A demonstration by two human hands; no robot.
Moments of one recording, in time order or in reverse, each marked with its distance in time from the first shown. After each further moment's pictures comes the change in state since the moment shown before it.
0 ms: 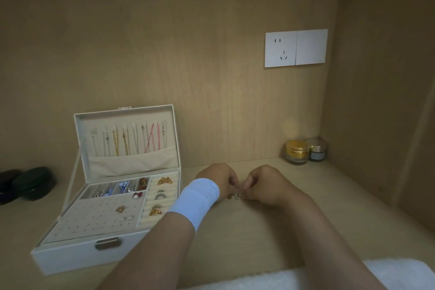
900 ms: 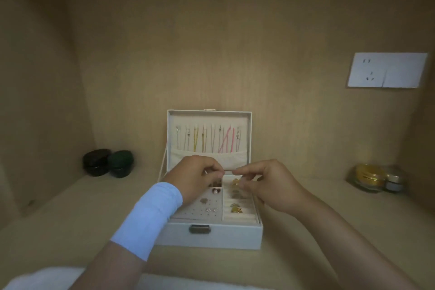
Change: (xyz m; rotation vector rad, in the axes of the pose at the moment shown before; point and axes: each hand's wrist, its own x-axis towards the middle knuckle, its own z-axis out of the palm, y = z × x) left_hand -0.146 -0.144 -0.099 -0.296 0.361 -0.028; right_hand -0.022 -0.158 0.065 0.251 -0.059 -0.377
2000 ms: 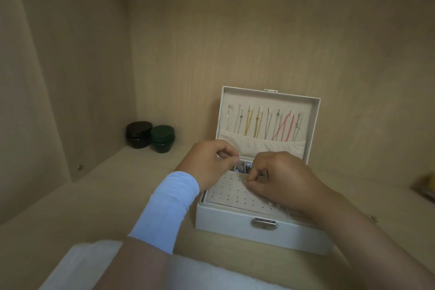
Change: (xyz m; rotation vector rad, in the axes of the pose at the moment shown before) left_hand -0.024 -0.075 -0.034 -0.174 0.175 -0.086; right_hand 0.038 -0.038 0.082 -0.637 -0.138 -0.270
